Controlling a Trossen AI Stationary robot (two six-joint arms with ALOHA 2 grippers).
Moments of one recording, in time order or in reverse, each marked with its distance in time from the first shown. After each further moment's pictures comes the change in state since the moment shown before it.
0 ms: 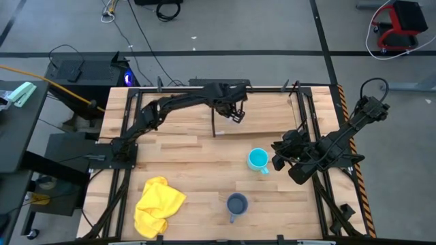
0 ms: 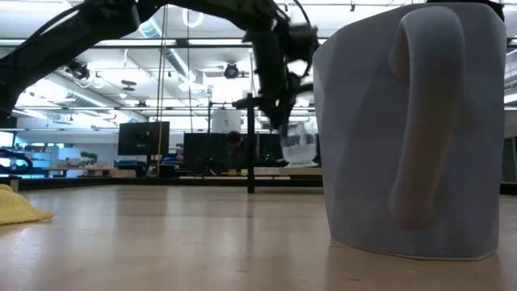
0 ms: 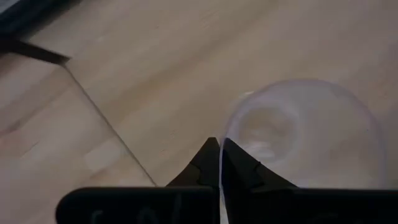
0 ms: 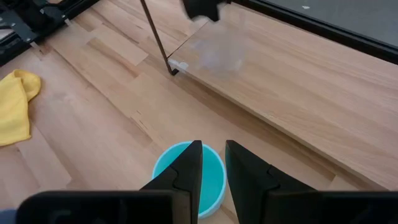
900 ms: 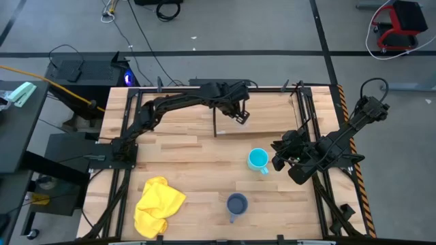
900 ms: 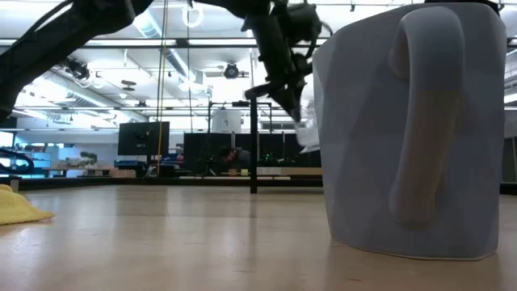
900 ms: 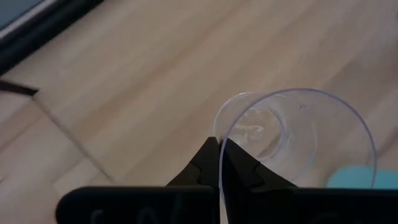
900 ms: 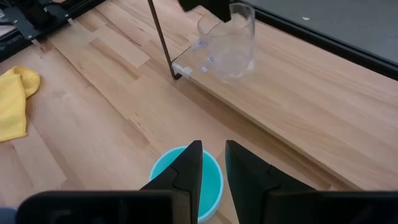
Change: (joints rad) left arm -0.018 -0.055 0.002 0.085 -0.014 0.077; right arm 0.000 0.000 -0.001 0.008 0.022 -0.052
